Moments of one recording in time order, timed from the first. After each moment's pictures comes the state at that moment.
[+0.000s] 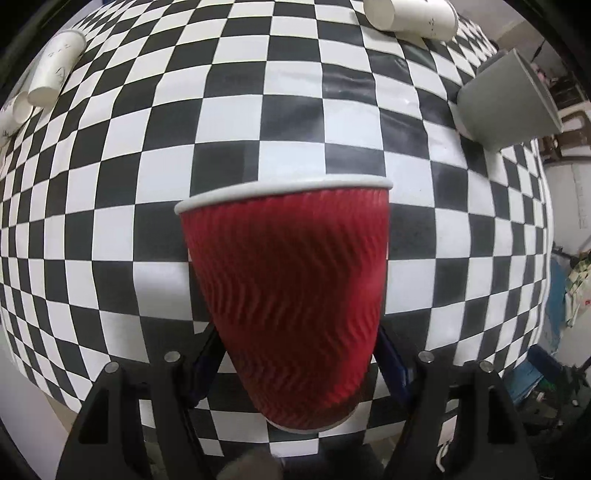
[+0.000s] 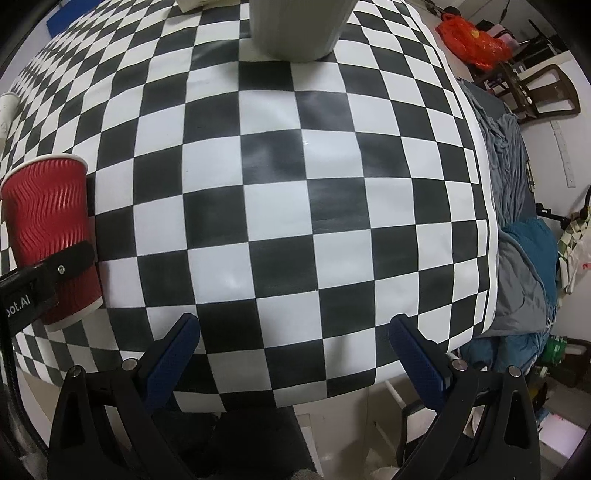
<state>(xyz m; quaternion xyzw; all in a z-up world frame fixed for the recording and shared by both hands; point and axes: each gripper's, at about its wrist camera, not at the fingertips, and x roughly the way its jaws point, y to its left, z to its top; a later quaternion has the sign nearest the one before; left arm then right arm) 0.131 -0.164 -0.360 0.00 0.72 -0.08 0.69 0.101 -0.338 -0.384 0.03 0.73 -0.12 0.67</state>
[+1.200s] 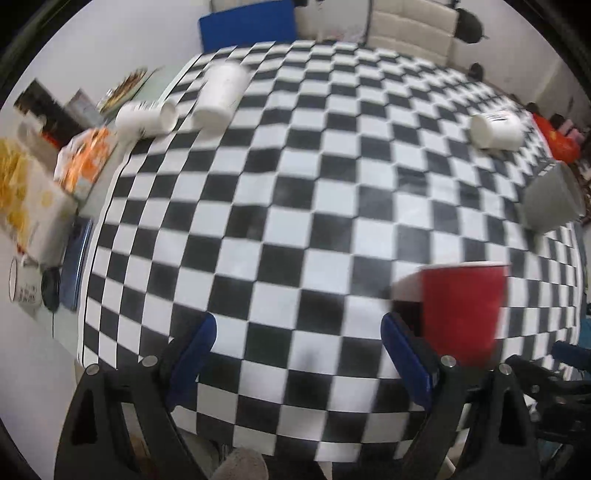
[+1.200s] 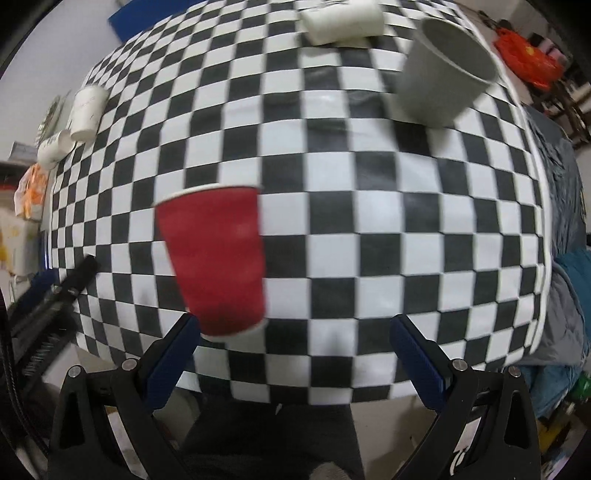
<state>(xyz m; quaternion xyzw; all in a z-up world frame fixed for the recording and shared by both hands) 0.113 -0.024 -0.294 0.00 0.61 0.05 0.79 0.148 -0.244 -0.341 0.07 0.72 0.01 0.69</state>
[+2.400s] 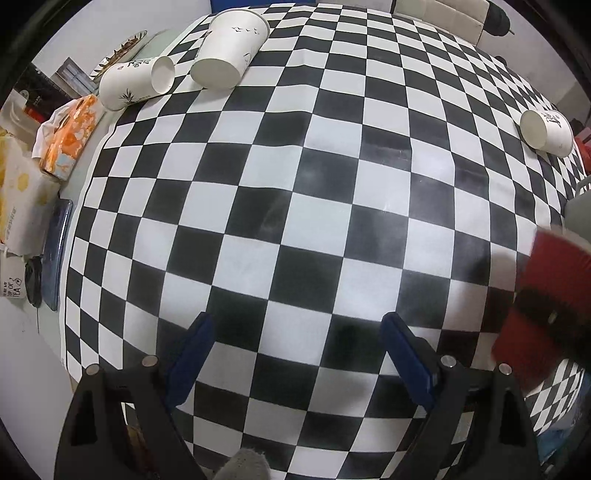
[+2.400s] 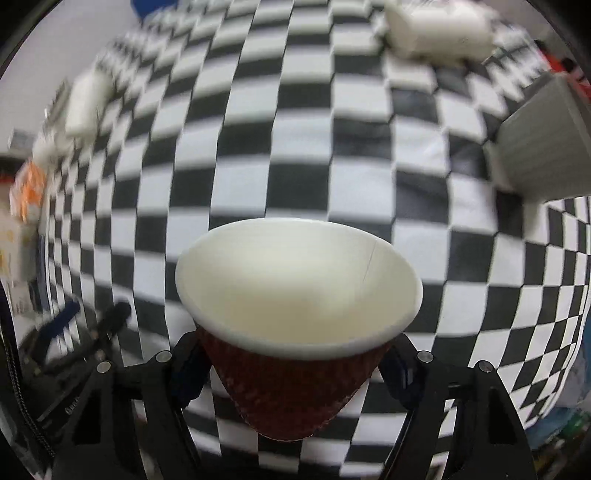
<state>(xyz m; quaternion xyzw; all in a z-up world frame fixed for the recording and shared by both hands) 0.152 0.001 -0.345 -0.02 0.65 0.06 0.76 0.199 -0.228 -0.370 0.08 0.68 0.03 0.73</state>
